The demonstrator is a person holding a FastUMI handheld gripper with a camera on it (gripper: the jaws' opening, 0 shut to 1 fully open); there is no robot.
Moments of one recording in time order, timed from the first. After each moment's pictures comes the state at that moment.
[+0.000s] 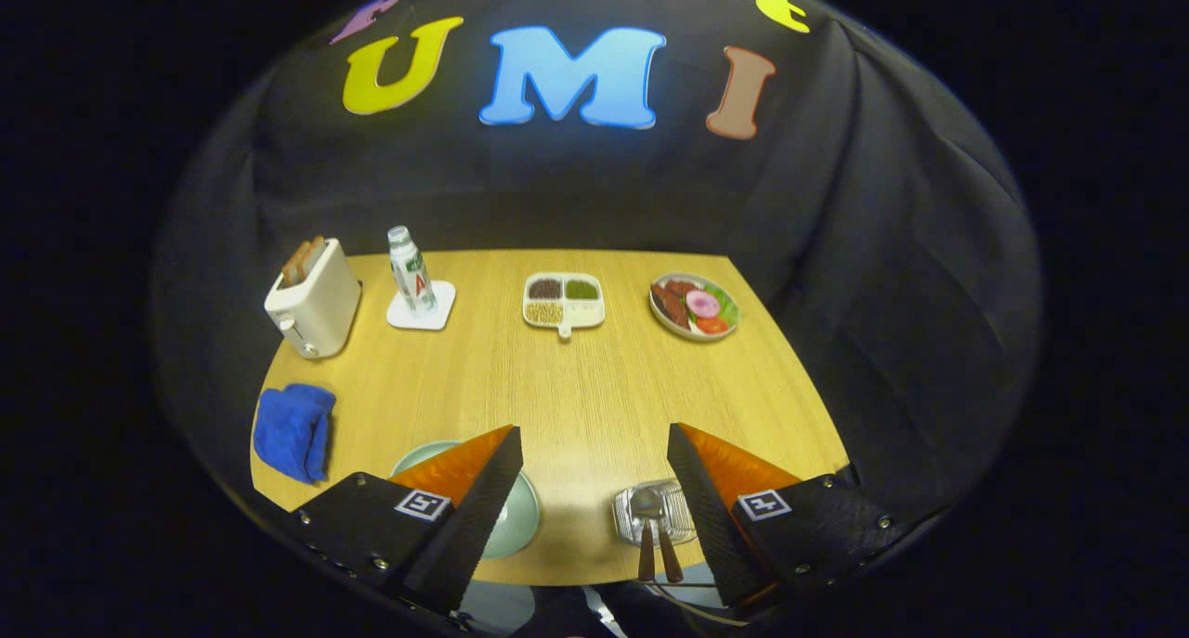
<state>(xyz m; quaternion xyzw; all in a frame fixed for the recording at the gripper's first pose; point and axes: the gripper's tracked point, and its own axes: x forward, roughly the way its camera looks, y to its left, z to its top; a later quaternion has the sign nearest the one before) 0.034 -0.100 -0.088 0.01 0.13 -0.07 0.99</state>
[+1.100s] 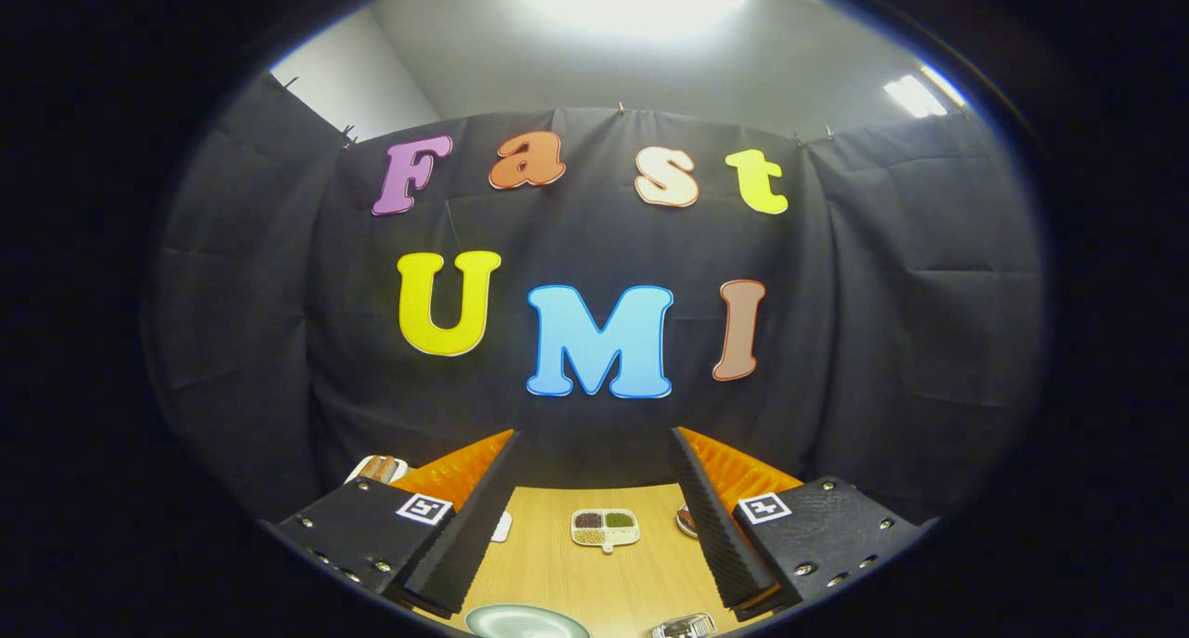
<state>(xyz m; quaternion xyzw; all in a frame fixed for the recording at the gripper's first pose) -0.041 -0.059 0.118 0.02 -0.19 -0.04 0.98</state>
